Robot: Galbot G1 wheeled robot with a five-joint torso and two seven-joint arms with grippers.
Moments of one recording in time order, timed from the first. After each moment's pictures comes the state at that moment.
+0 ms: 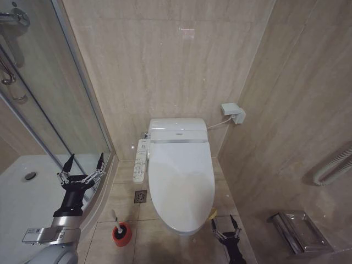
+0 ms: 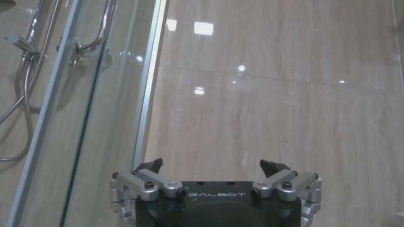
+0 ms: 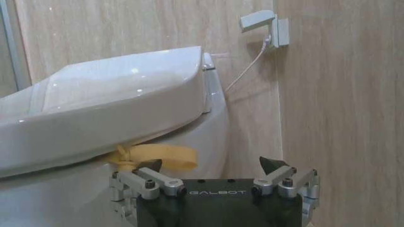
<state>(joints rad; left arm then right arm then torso) 1.56 -1.21 -0.69 -2.23 -0.45 -0.27 -0.06 -1.39 1.47 0.59 1.15 0.32 0.82 -0.30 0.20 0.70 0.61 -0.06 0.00</state>
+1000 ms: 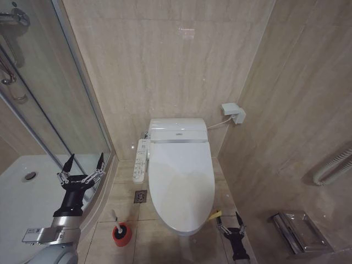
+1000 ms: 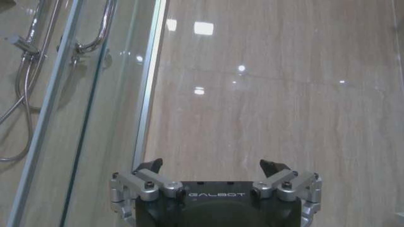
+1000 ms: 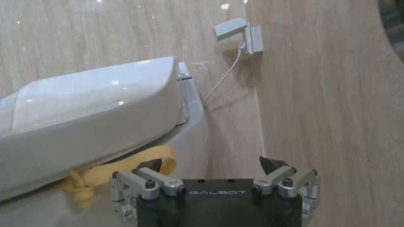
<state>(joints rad) 1.56 -1.21 -0.69 -2.23 -0.45 -0.27 -0.06 -1.36 1.45 0.60 1.13 0.45 0.82 -0.31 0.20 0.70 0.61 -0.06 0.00</state>
